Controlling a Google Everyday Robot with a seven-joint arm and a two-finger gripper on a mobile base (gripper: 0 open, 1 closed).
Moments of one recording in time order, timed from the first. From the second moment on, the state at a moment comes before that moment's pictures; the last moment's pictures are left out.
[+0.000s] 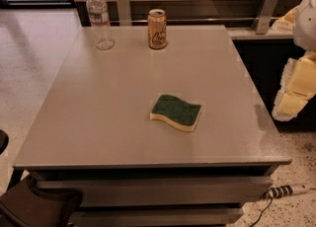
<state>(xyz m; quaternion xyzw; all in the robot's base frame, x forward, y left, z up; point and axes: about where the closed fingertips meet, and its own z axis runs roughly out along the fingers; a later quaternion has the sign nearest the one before) 0.438 -0.214 0.985 -0.60 0.78 -0.04 0.17</state>
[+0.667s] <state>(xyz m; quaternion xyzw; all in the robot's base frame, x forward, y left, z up) 0.463 -0.212 0.986 -0.58 0.79 -0.05 0.19</state>
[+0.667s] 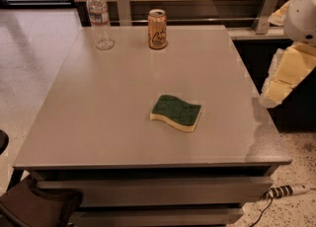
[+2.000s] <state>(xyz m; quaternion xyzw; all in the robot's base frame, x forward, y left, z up) 0.588 -0.117 0.951 -0.36 0.83 0.08 0.43</state>
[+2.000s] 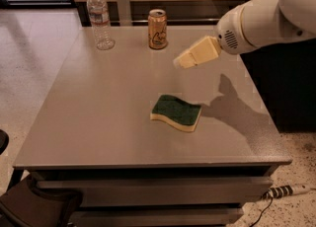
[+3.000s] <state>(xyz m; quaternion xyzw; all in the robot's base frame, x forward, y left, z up) 0.630 -0.092 0.968 -0.30 0.79 0.11 0.52</state>
